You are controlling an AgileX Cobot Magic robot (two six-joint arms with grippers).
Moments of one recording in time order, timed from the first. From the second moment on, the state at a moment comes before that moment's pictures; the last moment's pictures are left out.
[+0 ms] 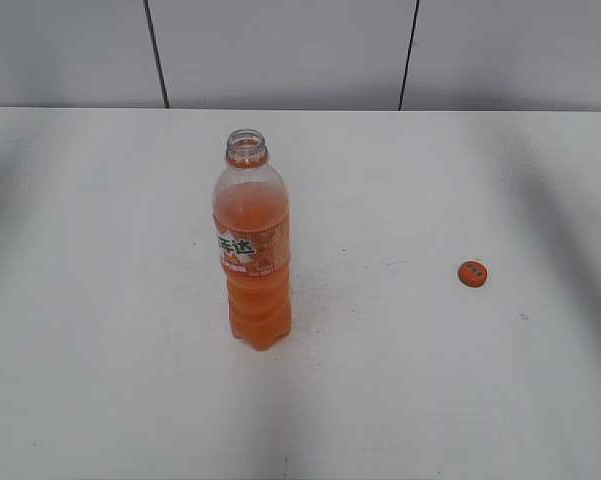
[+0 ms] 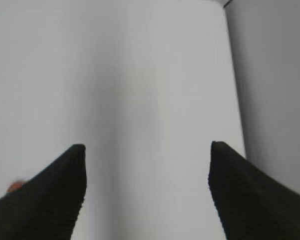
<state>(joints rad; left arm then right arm) 0.11 1.65 -1.56 0.23 1.00 0.05 0.14 1.66 -1.58 -0.31 1.04 0.09</state>
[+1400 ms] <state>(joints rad) 0.05 -0.01 -0.60 -0.04 1.16 0.15 0.14 -0.01 -0.49 -0.06 1.17 -0.02</state>
